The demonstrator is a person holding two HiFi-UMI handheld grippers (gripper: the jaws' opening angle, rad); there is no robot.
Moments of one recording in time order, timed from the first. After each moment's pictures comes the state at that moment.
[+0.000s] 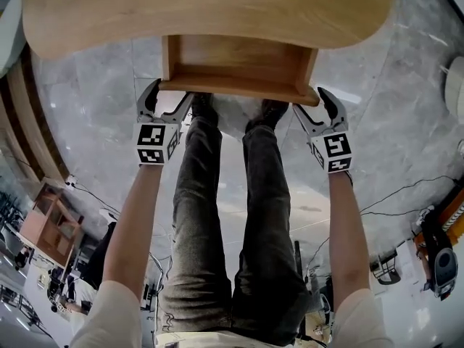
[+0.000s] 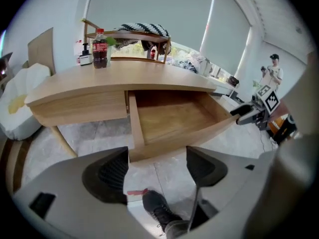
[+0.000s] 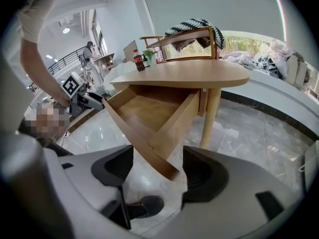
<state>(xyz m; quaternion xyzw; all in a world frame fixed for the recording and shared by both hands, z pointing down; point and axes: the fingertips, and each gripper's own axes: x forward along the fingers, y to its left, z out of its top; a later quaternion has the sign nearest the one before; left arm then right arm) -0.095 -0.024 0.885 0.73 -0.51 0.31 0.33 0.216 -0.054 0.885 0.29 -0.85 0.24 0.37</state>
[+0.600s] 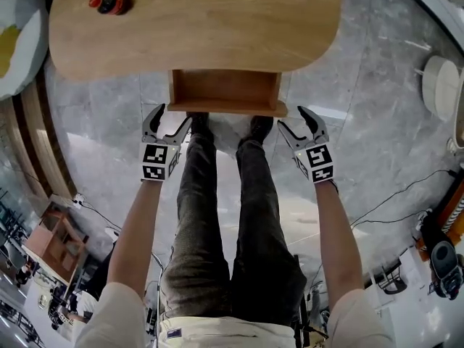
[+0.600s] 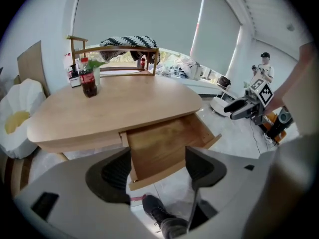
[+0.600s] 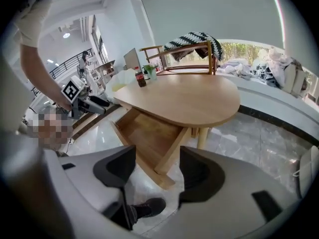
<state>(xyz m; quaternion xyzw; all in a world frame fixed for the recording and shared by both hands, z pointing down) -0.071 -0.048 0.780 0.75 -0.49 0.32 0.30 0.223 -0.077 0.778 0.29 -0.85 0.25 0.36</state>
